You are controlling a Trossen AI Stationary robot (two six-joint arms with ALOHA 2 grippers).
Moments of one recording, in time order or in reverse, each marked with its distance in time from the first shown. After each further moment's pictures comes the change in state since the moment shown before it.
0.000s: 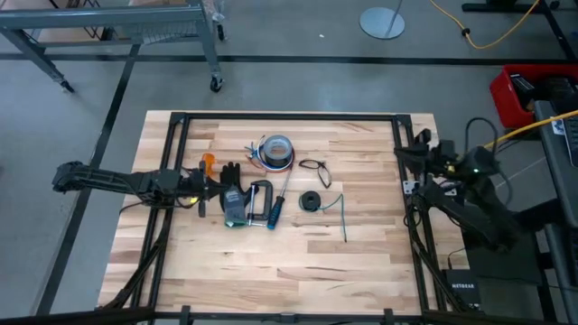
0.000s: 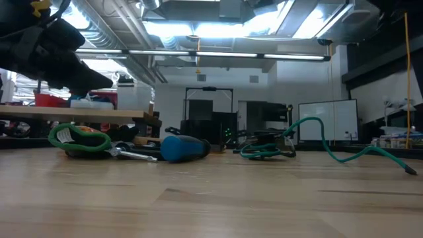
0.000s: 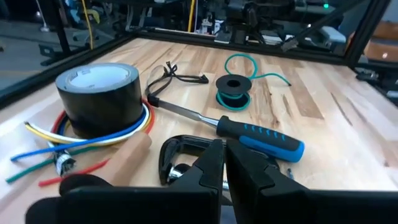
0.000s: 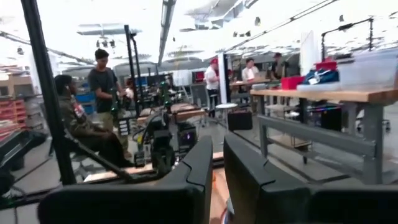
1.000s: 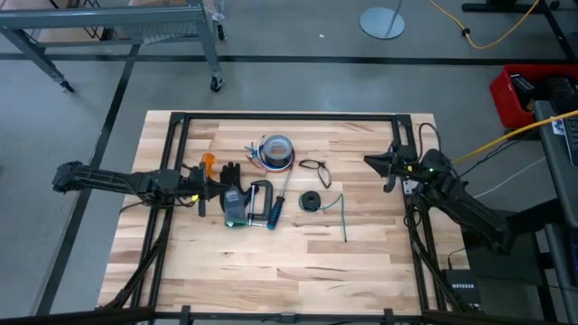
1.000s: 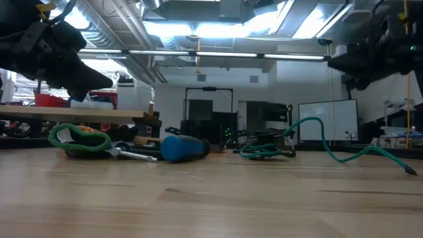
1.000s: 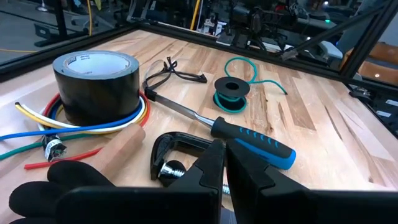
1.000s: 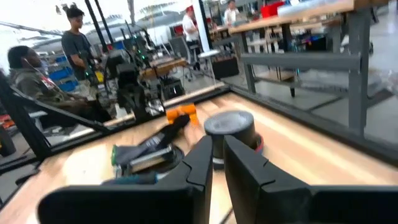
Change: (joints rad) left arm 0.000 0.000 0.000 -0.001 0.000 -0.118; right arm 0.000 0.000 -0.389 0.151 0.051 0.046
